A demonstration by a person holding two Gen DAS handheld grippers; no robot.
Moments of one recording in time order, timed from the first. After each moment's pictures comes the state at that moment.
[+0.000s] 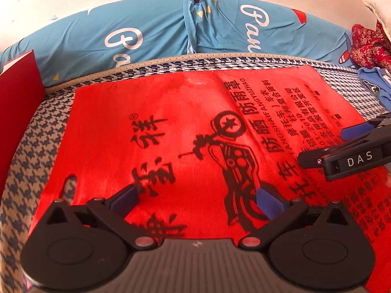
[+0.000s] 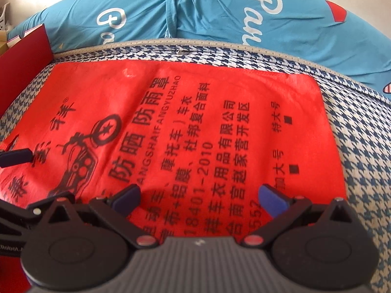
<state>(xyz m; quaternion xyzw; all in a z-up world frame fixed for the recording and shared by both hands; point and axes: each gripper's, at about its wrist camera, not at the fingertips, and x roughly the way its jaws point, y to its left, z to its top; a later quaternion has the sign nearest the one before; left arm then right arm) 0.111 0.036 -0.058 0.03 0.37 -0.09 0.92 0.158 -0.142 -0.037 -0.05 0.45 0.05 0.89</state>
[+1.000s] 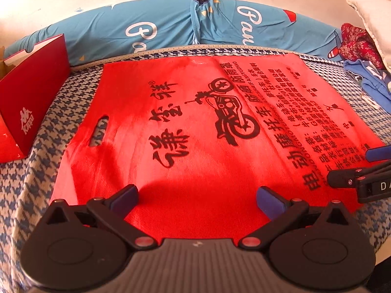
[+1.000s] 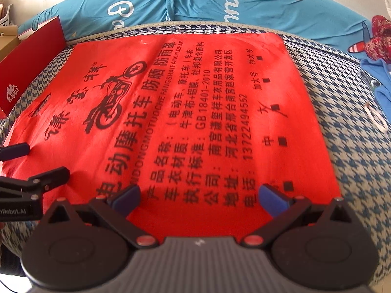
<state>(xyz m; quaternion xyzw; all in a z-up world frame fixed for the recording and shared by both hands) 0.011 0.048 -0.055 0.02 0.38 -0.09 0.92 0.020 -0.143 -0.027 -0.03 0.46 0.01 0.89</state>
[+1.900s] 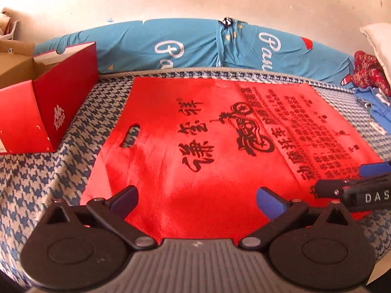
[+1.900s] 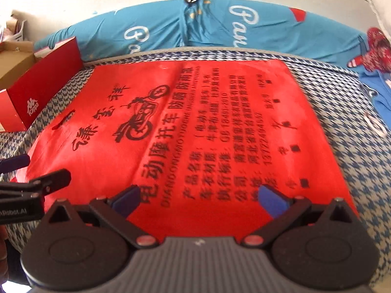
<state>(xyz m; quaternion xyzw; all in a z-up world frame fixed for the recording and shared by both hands) -0.008 0.069 -0.042 -0.01 0.34 -0.04 0.94 0.012 -0.105 -0.016 -0.01 0.41 0.03 0.91</state>
